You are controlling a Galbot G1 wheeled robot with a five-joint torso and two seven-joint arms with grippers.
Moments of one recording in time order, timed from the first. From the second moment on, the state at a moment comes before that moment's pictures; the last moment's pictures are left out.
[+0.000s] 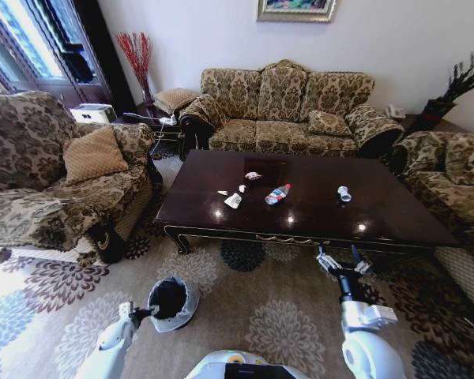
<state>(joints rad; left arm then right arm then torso) 1.20 -1.20 -0.66 -0.96 -0.33 0.30 0.19 -1.70 1.36 0.65 2.15 0.32 0.15 0.13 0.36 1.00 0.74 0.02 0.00</state>
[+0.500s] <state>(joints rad) 0.95 -1.22 -0.63 -0.59 -0.19 0.13 0.21 -1.70 1.36 0.67 2.12 0.32 0.15 0.13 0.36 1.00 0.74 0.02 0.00</state>
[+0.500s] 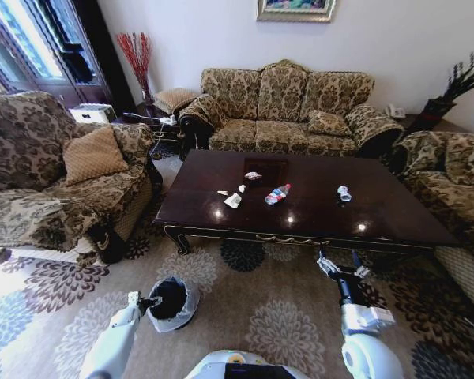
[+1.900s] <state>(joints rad) 0.92 -1.27 -0.71 -0.49 -0.26 0.15 0.20 -1.71 1.35 0.68 2.10 0.34 0.16 0.13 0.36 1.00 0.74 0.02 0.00</state>
